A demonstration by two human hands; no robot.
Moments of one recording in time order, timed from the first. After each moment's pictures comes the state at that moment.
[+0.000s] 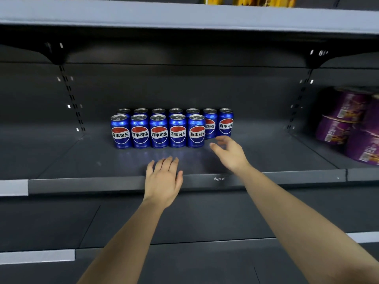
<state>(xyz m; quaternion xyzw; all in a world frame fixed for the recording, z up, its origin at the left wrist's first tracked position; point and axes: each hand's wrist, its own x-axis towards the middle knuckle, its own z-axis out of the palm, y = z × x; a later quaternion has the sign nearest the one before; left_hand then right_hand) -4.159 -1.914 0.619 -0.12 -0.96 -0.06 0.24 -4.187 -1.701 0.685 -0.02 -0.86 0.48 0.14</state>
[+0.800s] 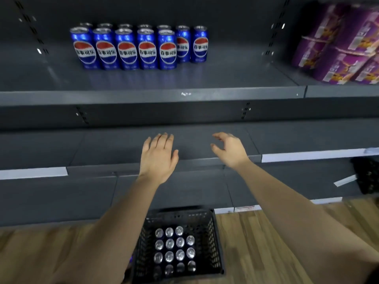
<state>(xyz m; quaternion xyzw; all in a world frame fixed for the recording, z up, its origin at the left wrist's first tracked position) -4.009 -1.854 0.522 -0.16 -0.97 -0.05 0.16 -4.008 -1.617 0.541 0.00 -0.95 0.31 0.06</state>
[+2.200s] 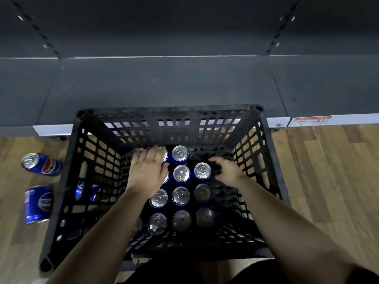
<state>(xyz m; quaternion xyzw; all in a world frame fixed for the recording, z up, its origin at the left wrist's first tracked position) -3.950 -1.878 -0.205 -0.14 -0.99 -0.06 -0.05 -3.951 -1.613 -0.240 -0.07 -0.90 0.29 -0.32</state>
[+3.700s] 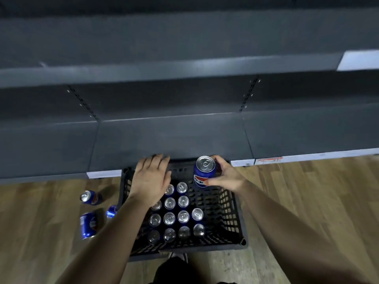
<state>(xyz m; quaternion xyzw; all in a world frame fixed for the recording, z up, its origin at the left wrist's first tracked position) -3.970 -1.876 0.107 -0.18 -0.98 -0.02 0.01 -3.967 -1.616 0.077 -0.08 -0.80 0.54 -0.24</state>
